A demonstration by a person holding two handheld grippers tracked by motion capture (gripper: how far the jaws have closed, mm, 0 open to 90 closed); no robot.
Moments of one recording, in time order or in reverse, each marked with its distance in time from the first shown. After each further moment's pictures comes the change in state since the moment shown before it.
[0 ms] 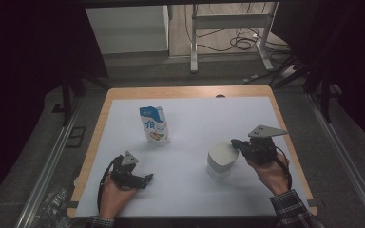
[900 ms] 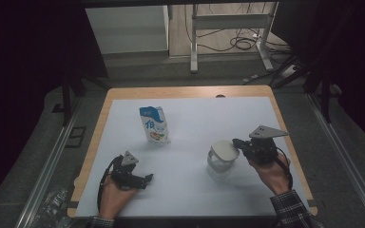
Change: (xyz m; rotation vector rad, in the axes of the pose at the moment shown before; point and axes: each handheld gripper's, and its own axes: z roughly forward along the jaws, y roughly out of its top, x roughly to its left) left arm 0.000 0.000 0.000 0.000 0.000 0.000; right arm -0.003 -0.004 0.001 -0.012 -0.023 -0.016
